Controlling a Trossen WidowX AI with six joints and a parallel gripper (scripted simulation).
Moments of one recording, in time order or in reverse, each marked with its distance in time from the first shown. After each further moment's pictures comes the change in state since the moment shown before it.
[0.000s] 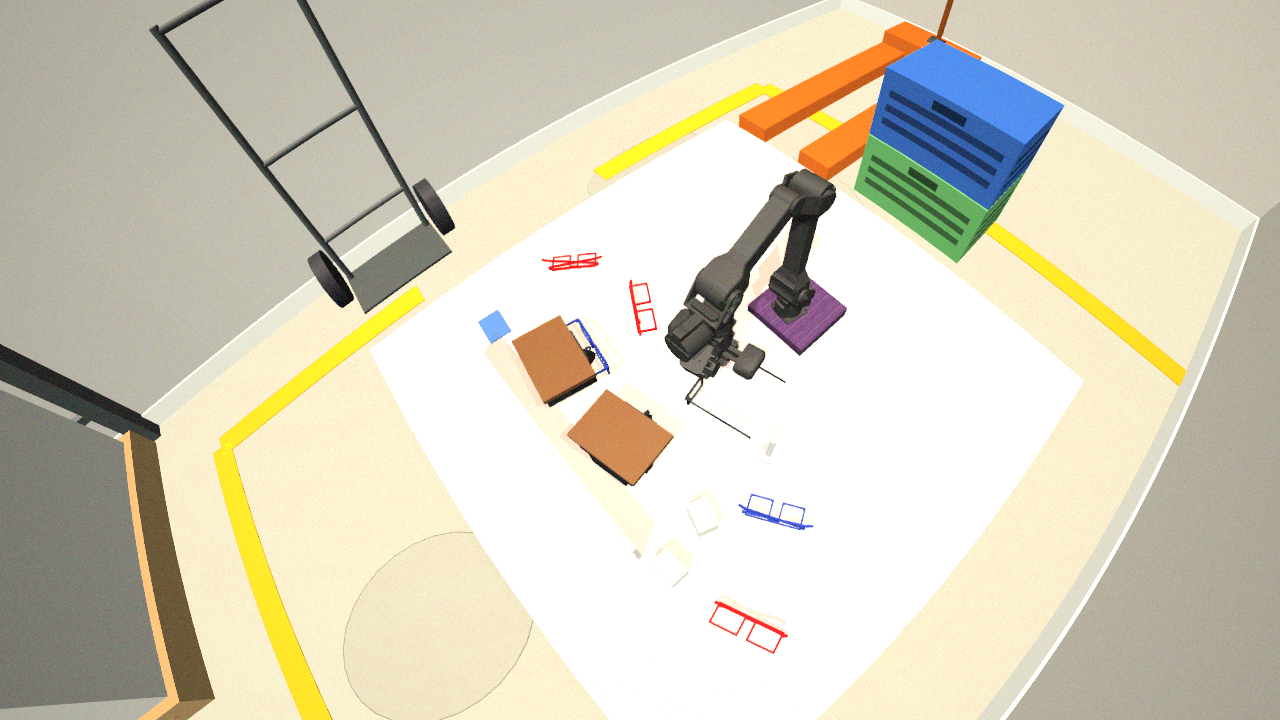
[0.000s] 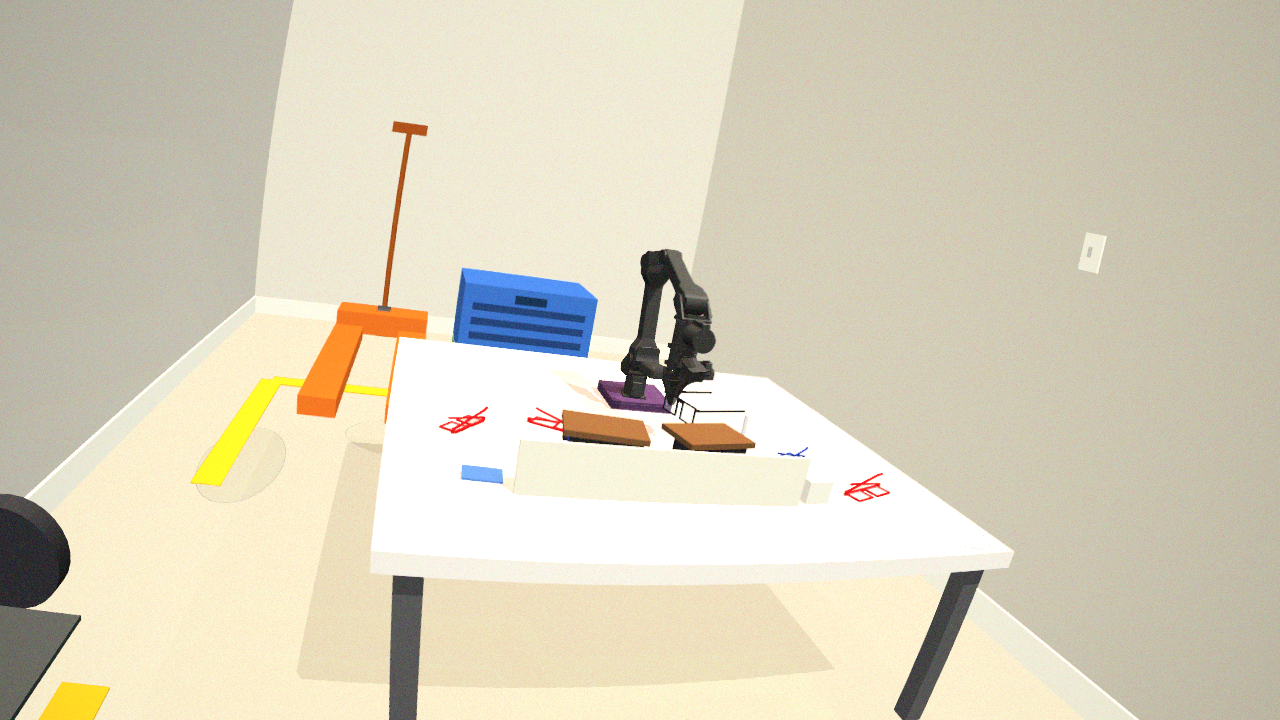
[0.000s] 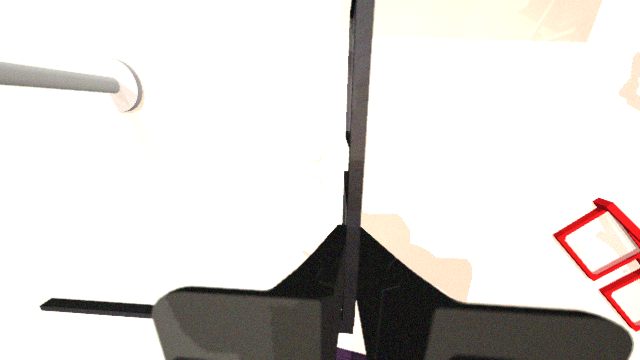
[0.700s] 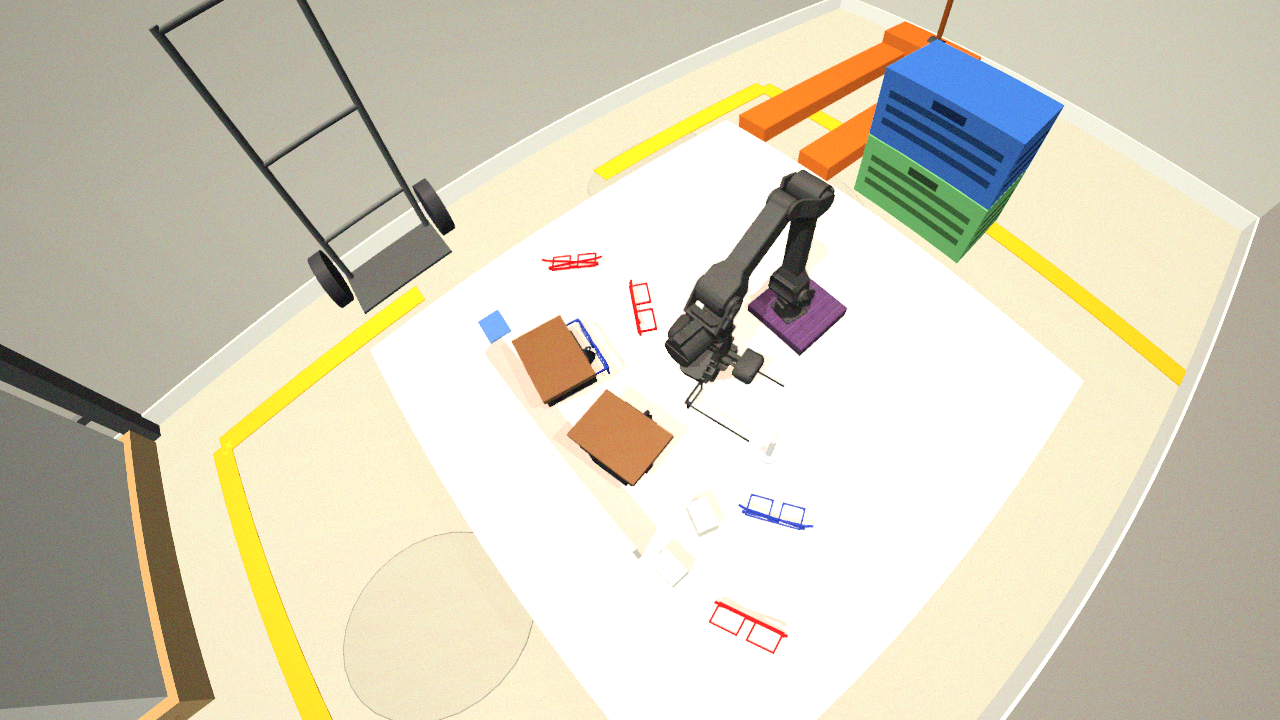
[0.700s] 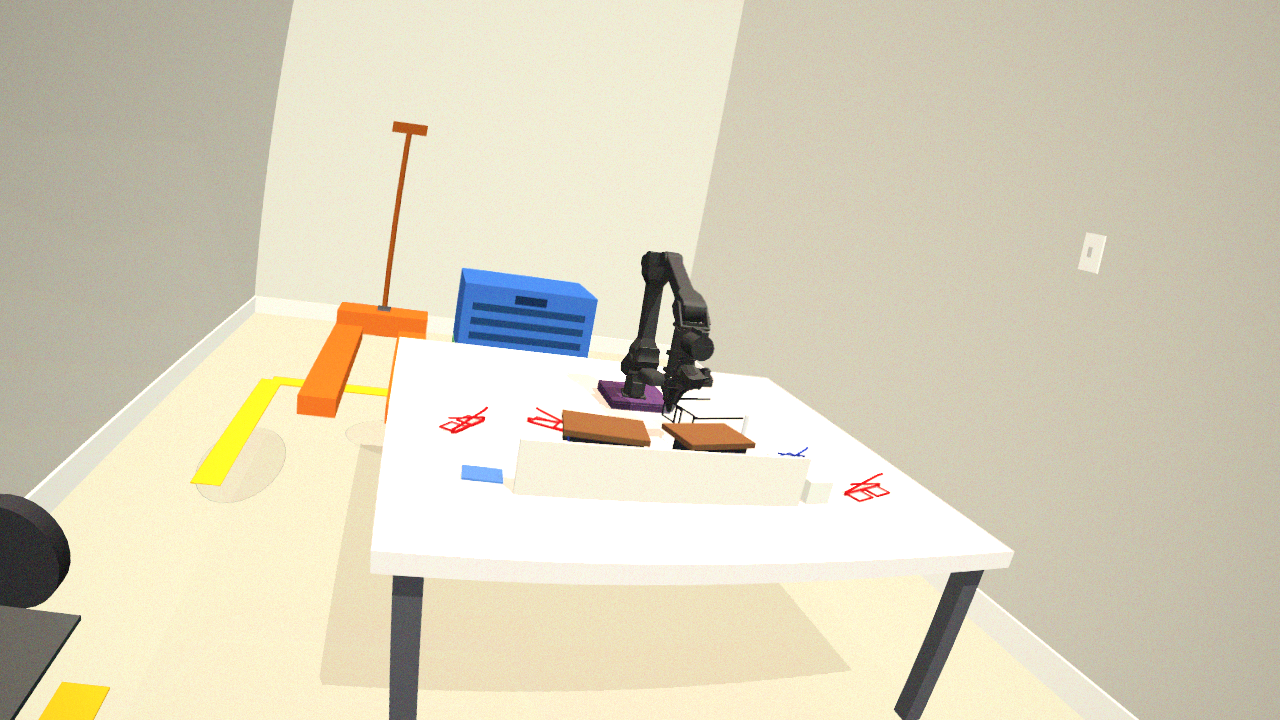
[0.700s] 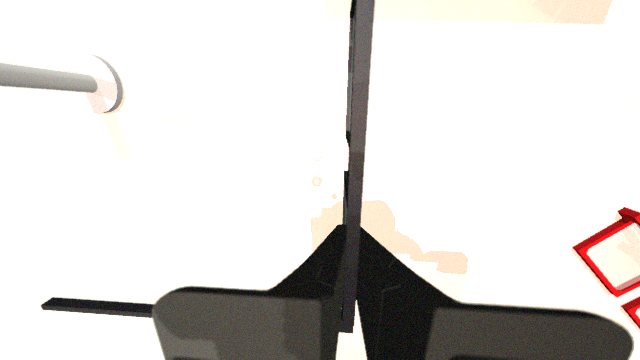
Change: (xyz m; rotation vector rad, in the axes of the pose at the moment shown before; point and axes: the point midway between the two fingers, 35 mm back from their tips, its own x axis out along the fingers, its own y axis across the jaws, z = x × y) arm 0.017 0.000 0.000 0.000 0.000 0.000
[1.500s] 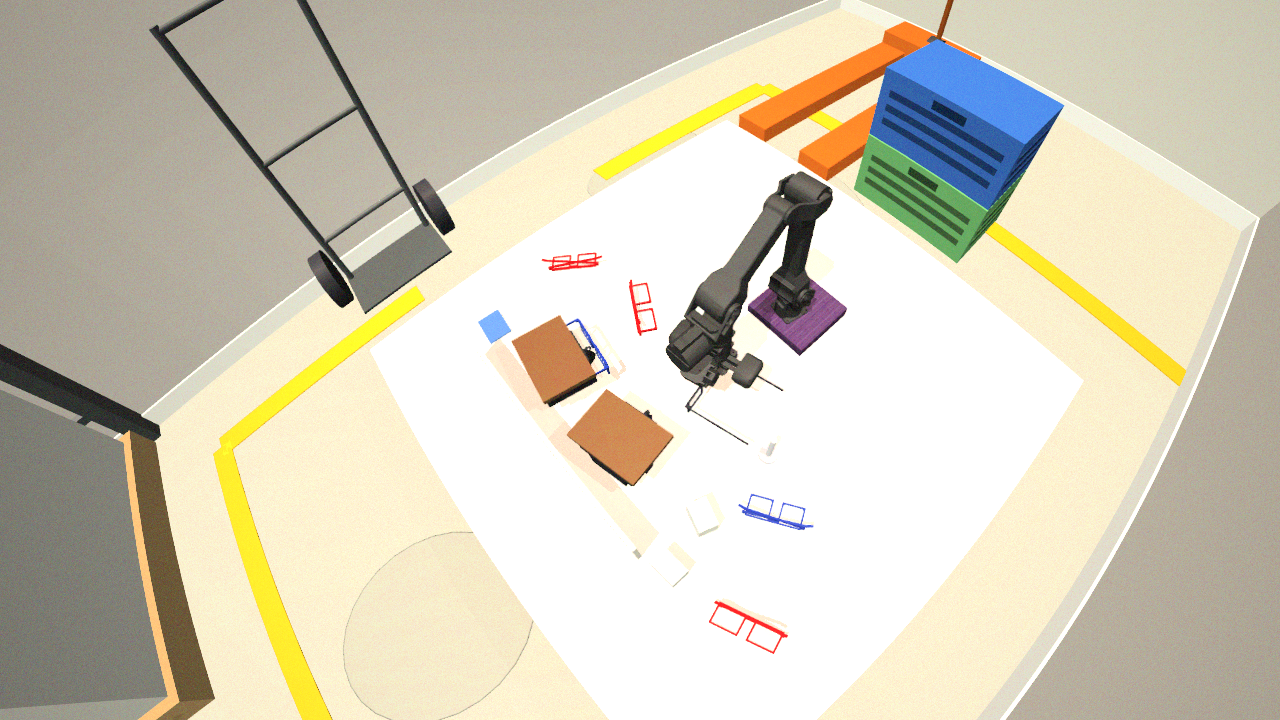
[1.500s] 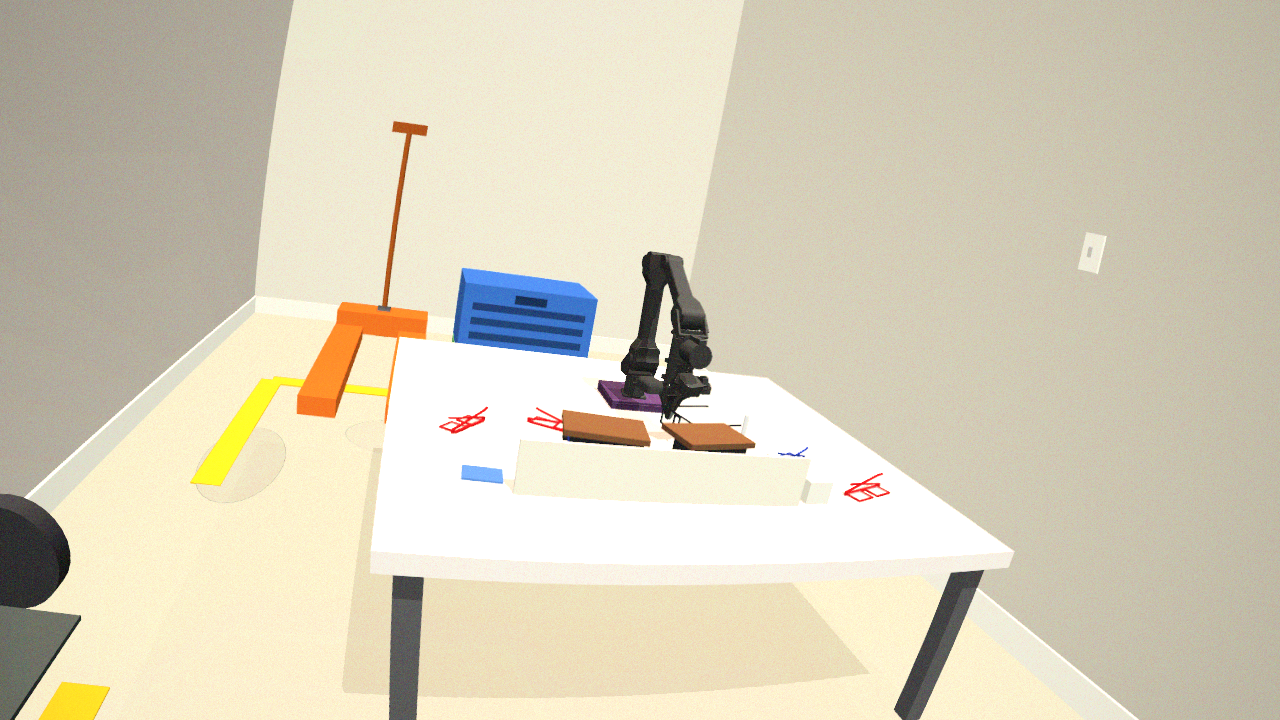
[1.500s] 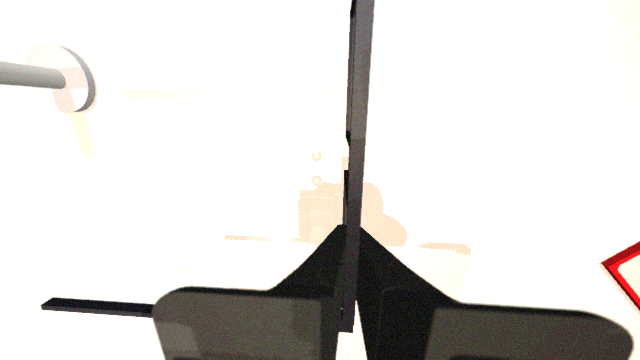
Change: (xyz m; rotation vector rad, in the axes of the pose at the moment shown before) arm 0.019 0.000 -0.001 0.000 0.000 0.000
